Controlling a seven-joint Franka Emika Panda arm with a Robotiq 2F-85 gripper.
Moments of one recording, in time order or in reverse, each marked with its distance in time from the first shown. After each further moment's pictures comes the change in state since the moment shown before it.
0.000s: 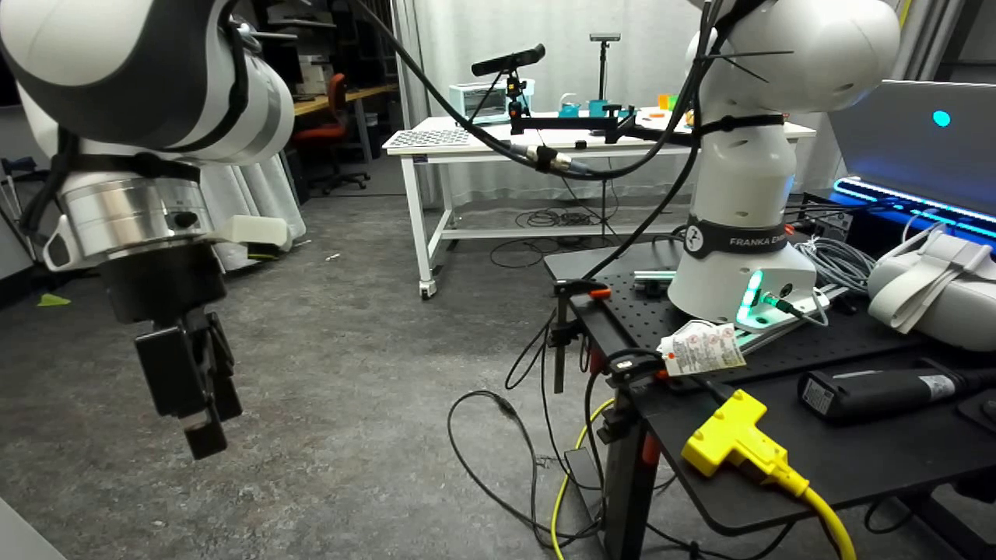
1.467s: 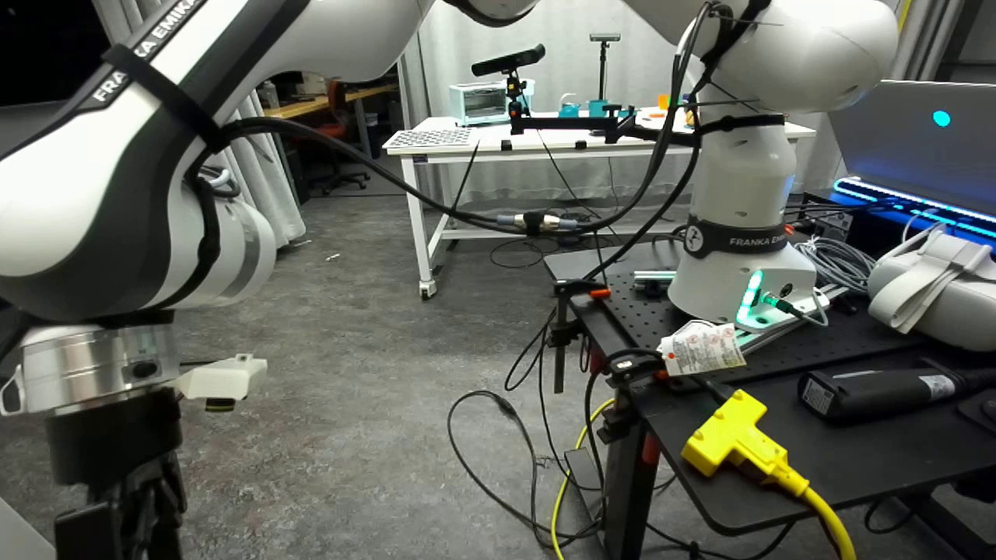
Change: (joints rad) arm -0.022 0.344 0.160 0.257 0.015 0.150 -0.006
